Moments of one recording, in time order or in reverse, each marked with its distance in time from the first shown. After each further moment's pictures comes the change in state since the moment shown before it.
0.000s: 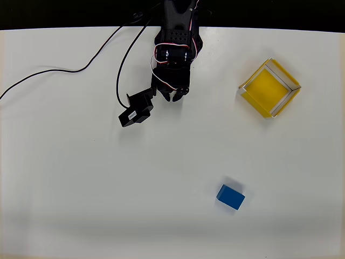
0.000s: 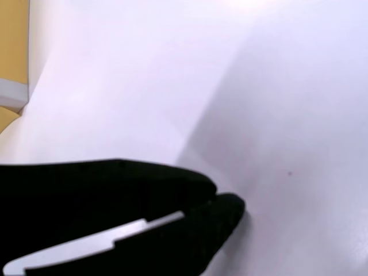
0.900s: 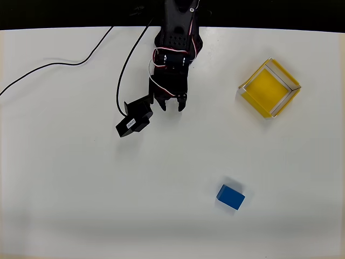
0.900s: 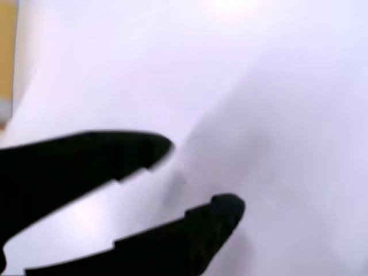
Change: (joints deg) arm 1.8 -20.8 -8.2 -20.7 -6.3
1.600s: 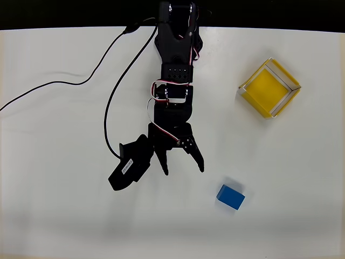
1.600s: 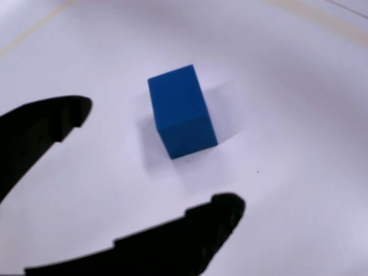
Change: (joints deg) arm -6.1 -49.4 -39.2 -40.0 3.2
